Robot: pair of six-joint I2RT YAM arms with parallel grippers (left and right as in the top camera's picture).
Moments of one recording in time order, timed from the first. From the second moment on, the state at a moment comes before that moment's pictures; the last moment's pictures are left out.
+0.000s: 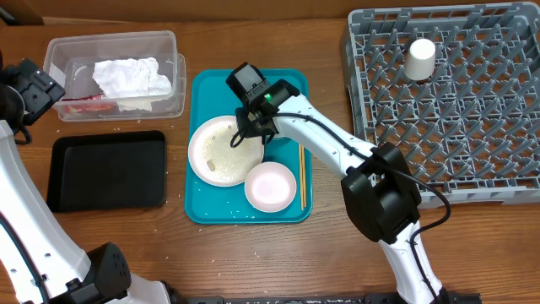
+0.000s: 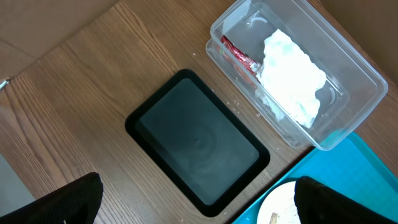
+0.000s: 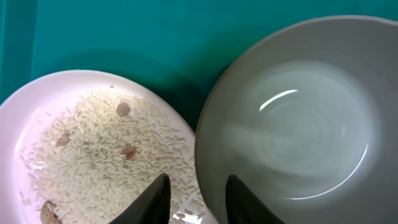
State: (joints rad) left arm 0.42 1.71 2.33 -1.66 -0.19 -0.44; right arm 0.69 2.29 1.95 -0.87 0.04 0.49
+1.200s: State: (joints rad) left arm 0.42 1.71 2.33 -1.66 -0.19 -0.44; right arm 0.44 2.29 2.71 -1.39 0.07 0.49
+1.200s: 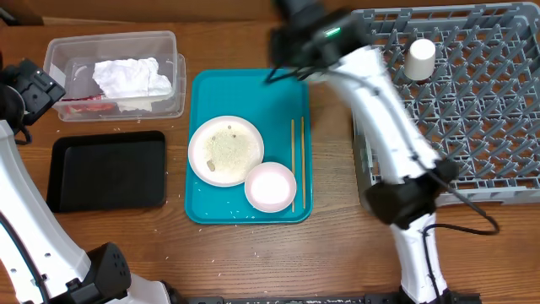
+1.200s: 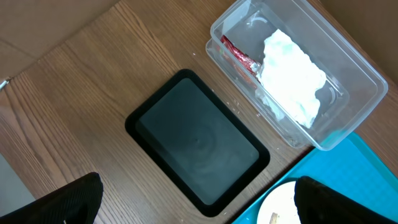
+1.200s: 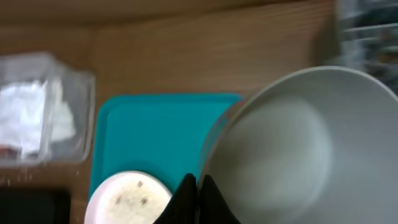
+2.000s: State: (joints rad) left arm 0.42 1.71 2.33 -1.66 -0.19 -0.44; right arm -0.42 2.25 2.32 -1.58 -1.12 0.07
